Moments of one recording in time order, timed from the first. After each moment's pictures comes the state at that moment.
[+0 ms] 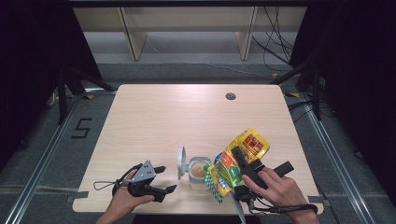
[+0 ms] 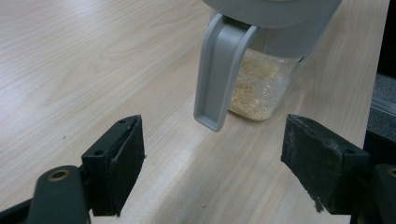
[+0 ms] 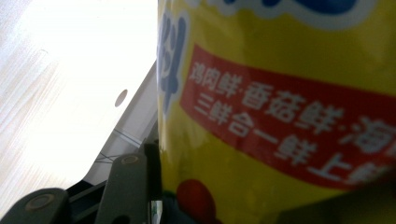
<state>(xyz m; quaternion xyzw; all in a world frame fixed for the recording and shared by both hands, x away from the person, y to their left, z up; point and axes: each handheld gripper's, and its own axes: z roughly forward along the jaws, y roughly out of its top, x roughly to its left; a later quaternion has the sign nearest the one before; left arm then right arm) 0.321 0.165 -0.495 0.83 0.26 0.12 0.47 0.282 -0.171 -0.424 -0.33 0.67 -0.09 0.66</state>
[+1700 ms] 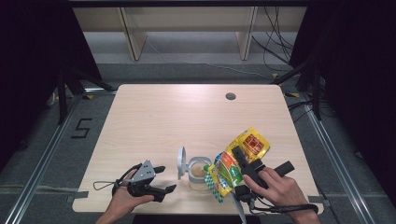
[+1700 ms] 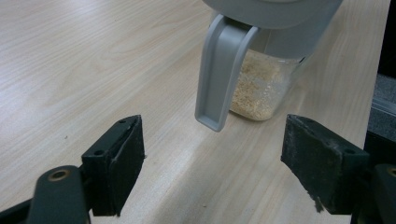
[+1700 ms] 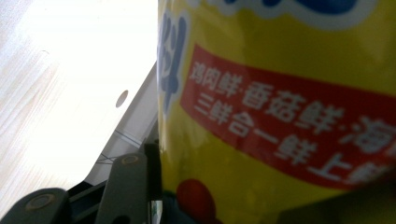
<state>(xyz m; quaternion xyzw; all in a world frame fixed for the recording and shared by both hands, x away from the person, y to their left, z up) 0.320 0.165 -0.494 0.83 0.27 0.12 0.47 0.280 -0.176 -0.427 -0.29 0.68 -0.08 0.67</state>
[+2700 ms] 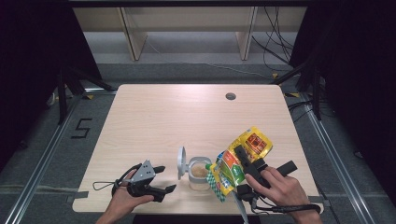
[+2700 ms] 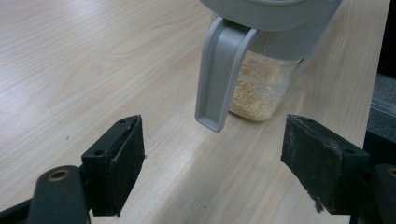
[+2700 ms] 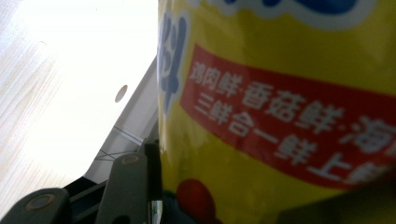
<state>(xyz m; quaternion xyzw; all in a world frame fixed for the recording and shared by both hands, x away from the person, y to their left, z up) 0.321 0.167 -0.493 0.83 0.26 0.12 0.47 0.282 -0.176 -0.419 -0.32 0.67 -0.09 0.66</state>
